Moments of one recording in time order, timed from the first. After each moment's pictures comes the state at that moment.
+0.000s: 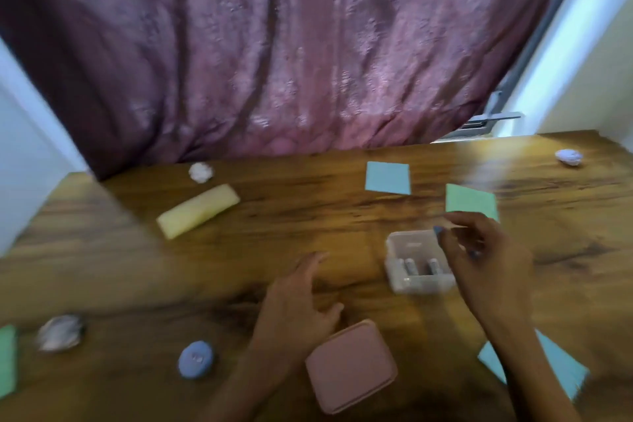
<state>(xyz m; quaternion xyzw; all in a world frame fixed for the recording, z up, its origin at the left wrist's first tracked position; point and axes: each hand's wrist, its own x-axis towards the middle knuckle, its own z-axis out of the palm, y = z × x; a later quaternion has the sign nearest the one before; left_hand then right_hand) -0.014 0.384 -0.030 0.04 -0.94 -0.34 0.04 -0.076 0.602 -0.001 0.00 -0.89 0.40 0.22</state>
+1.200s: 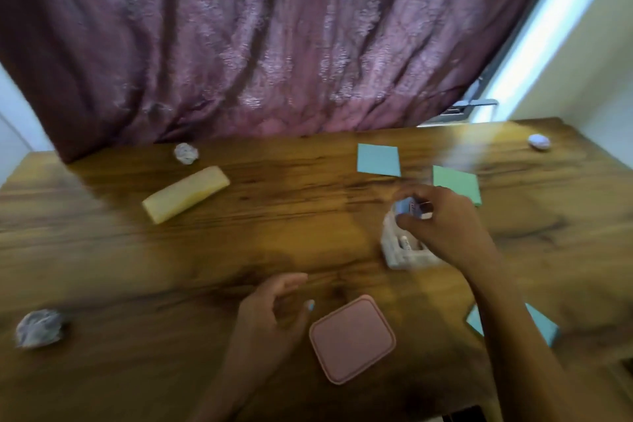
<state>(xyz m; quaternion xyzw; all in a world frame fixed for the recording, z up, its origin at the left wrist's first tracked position) 0.019 0.344 -0.080 0.05 -0.84 -0.54 0.04 -0.092 0.567 0.020 0.06 -0.96 0.27 0.05</state>
